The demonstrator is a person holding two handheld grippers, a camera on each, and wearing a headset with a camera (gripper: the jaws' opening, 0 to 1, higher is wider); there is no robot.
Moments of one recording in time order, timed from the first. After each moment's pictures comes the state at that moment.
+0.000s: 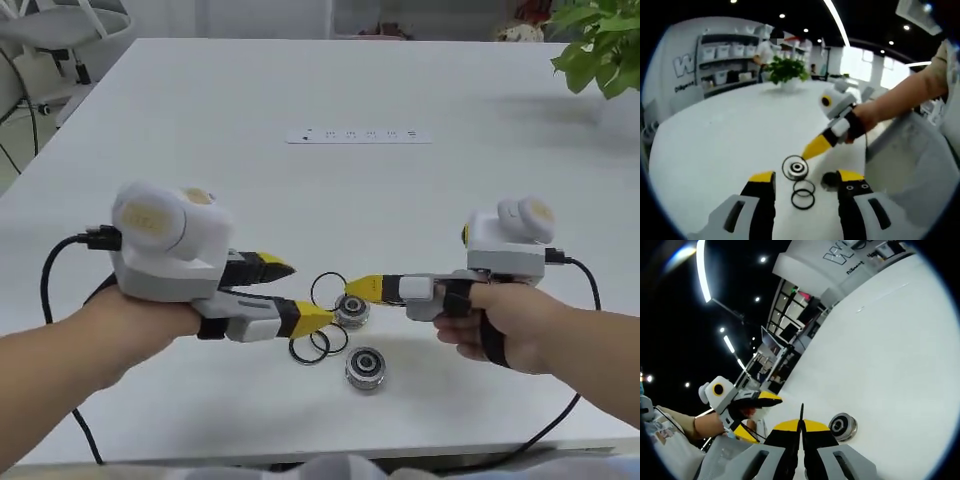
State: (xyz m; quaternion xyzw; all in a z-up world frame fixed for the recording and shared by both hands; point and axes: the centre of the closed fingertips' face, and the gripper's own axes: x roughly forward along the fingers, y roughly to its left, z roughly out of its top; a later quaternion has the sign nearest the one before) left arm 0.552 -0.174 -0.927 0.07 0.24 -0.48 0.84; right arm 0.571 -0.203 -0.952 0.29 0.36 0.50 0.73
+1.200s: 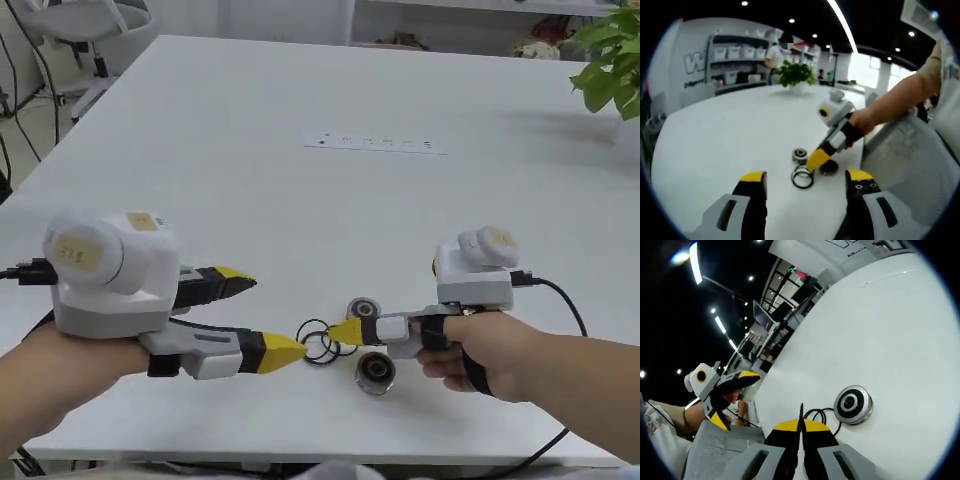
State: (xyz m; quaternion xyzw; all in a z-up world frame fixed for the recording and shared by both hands) left arm 0.527 -0.135 -0.929 0.05 0.23 -0.45 0.86; right arm 0.550 -0.180 -0.999 0.22 0.44 0.50 0.72
